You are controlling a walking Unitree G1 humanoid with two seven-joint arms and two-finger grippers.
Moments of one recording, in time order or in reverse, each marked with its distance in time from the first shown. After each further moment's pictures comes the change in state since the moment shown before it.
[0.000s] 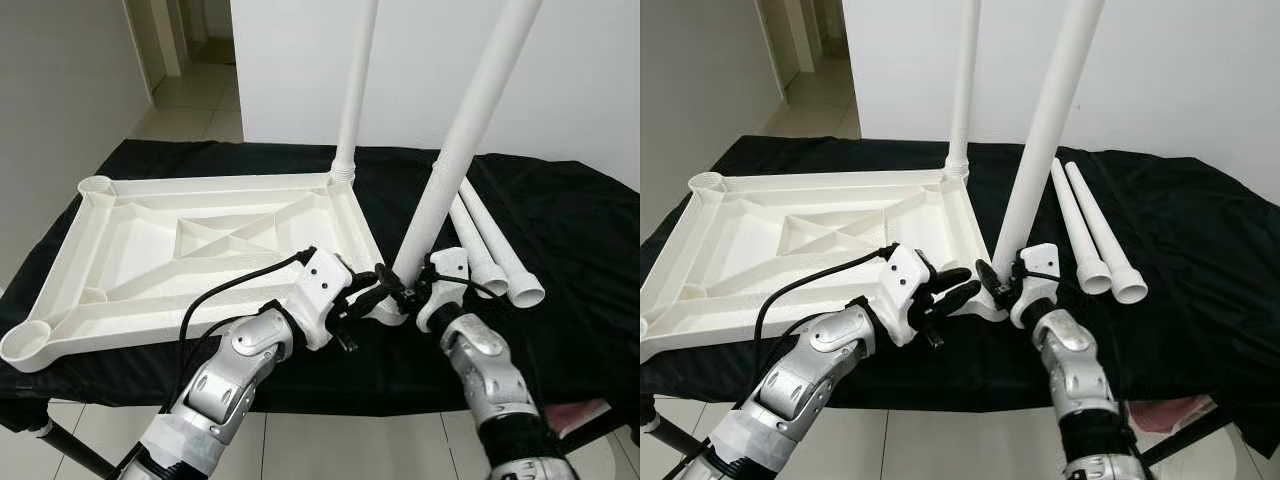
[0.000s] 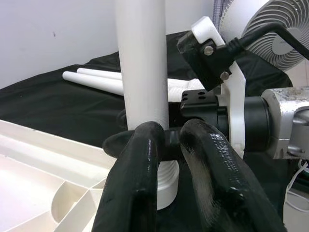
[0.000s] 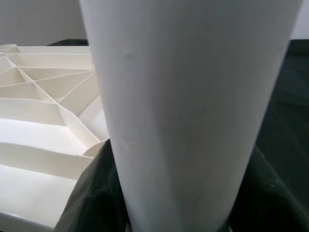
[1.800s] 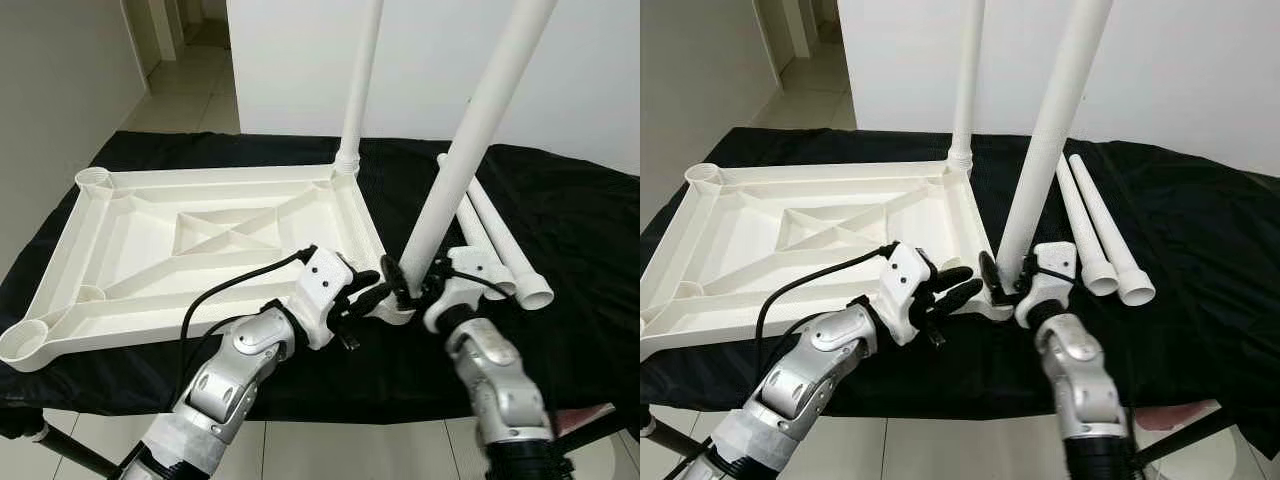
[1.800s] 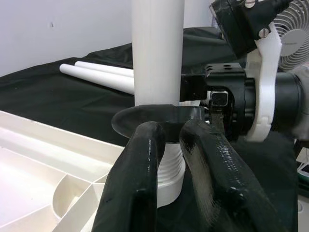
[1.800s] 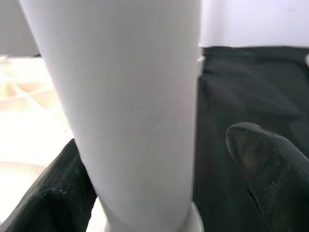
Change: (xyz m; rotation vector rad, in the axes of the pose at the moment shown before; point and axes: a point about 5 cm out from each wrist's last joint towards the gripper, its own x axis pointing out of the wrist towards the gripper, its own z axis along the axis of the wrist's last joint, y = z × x) left arm 0.002 -0.001 0.001 -0.019 -0.009 -0.005; right arm -0.022 -0.013 0.029 -0.057 -0.065 0.025
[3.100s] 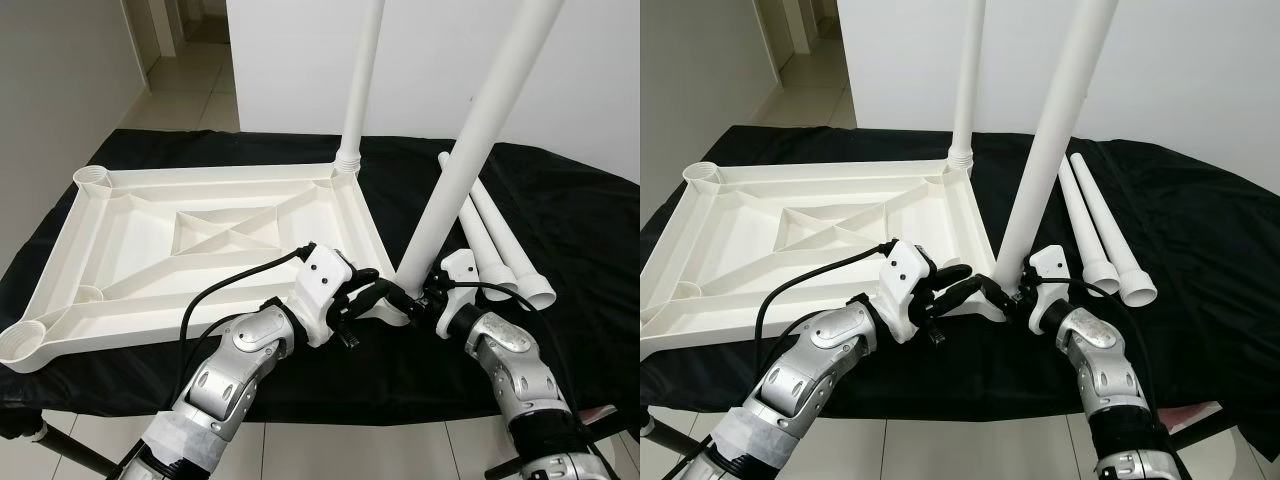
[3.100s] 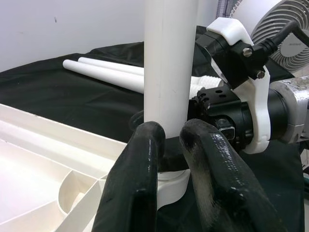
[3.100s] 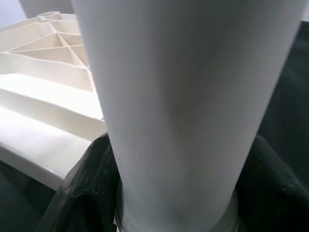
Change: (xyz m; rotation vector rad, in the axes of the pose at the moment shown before) left arm 0.000 0.001 0.000 -0.007 0.008 0.005; right arm 0.004 -0.008 -0.023 -0.023 0.094 0.181
